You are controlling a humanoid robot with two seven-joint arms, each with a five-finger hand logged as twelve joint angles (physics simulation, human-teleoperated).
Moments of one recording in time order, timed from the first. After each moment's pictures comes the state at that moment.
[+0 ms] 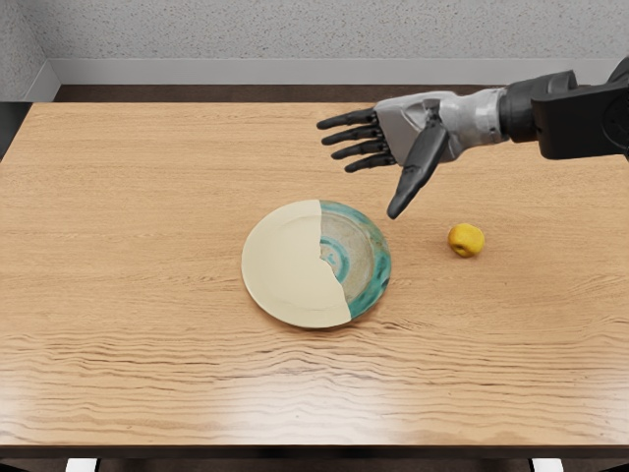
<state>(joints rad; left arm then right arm) -0.03 0.00 -0.07 -0.32 -0.01 0.05 0.06 1.18 -0.59 0.51 1.20 -0.06 0.57 -0.61</state>
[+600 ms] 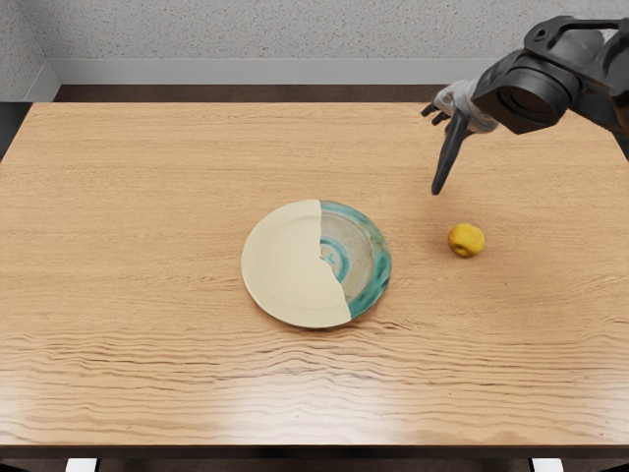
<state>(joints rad) -0.03 0.00 -0.07 -0.32 -0.01 0.05 0.06 1.71 -0.31 -0.46 0.94 -0.11 0.07 -0.61</state>
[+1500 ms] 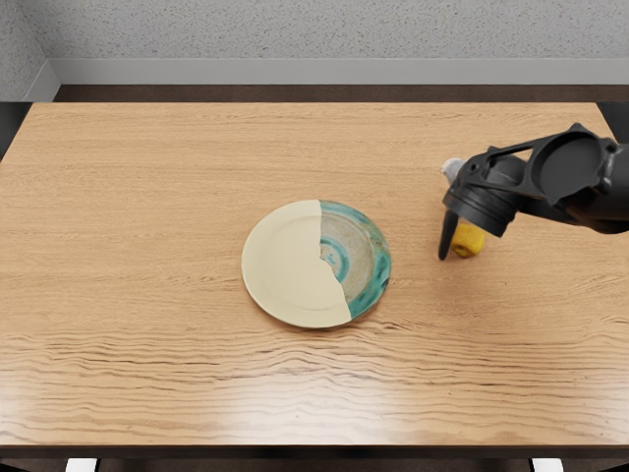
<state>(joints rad) -0.03 0.00 -0.07 -0.32 -0.01 0.05 0.06 1.64 -0.25 -0.64 1.21 -0.11 -0.37 -0.61</state>
